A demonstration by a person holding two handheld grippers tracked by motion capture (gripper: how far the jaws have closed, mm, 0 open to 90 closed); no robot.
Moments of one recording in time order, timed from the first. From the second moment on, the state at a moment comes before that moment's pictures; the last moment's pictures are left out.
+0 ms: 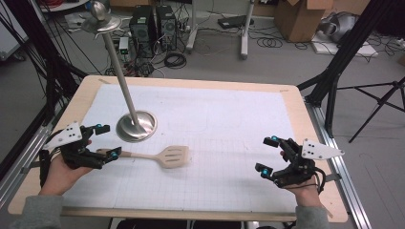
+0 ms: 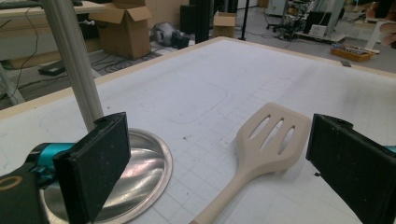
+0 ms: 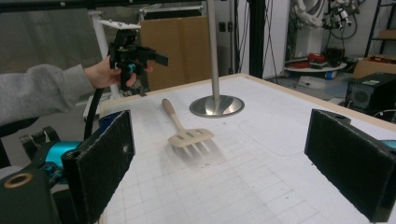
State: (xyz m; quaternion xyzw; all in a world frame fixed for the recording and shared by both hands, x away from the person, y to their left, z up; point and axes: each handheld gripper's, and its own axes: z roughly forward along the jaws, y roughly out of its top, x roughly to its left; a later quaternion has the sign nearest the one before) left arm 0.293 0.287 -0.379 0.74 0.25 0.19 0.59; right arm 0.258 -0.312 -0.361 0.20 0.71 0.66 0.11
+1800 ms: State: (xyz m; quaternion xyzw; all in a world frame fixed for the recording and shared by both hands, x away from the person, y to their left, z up) left arm 0.312 0.264 -0.407 0.80 0.26 0.17 0.51; right arm 0.253 -0.308 -0.372 0.21 0.73 0.64 0.10
